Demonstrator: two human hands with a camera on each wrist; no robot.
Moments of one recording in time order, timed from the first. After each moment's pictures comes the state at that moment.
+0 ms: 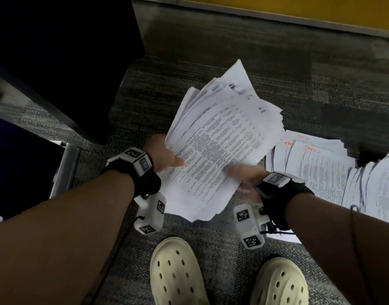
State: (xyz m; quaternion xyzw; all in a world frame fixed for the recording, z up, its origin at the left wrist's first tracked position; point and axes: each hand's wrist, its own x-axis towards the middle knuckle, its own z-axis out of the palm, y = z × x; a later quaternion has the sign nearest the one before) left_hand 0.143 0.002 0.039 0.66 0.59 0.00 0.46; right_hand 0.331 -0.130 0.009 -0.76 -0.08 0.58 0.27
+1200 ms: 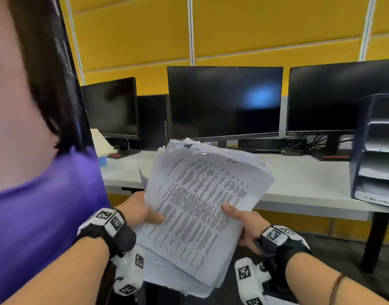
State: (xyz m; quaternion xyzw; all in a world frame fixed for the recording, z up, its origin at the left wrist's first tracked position) left_hand -0.046 -0.185 0.637 0.79 0.41 0.23 0.39; right_hand 0.221 -0.286 0.572 -0.51 -0.31 0.49 0.63
